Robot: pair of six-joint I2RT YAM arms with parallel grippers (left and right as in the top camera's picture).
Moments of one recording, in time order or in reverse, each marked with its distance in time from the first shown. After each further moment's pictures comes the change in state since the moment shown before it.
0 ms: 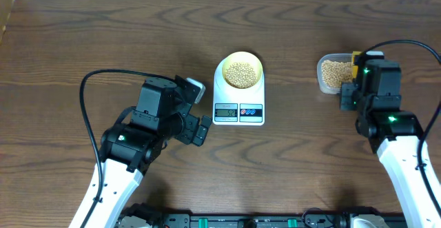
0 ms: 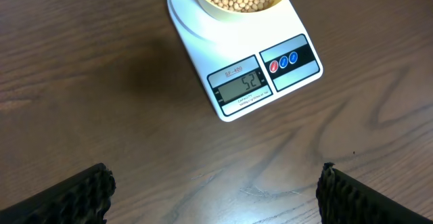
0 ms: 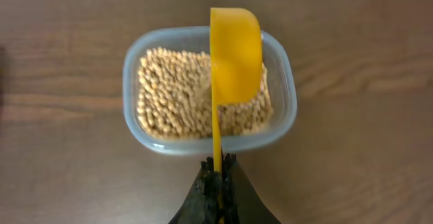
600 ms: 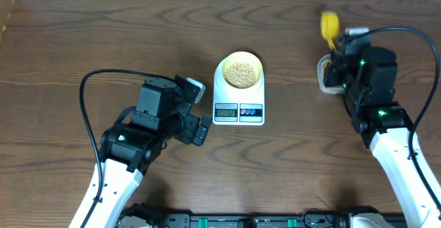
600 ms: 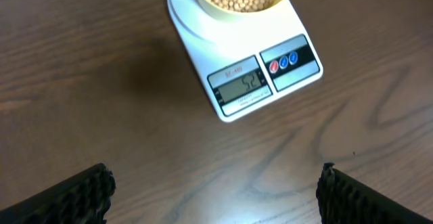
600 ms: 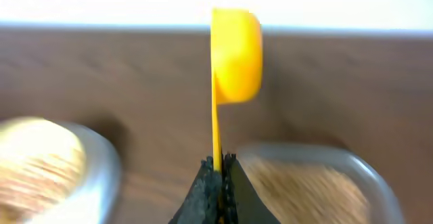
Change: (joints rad) left arm 0.000 0.000 0.000 0.001 0.000 0.000; right arm 0.045 0.059 -0.002 0.452 -0.325 0.056
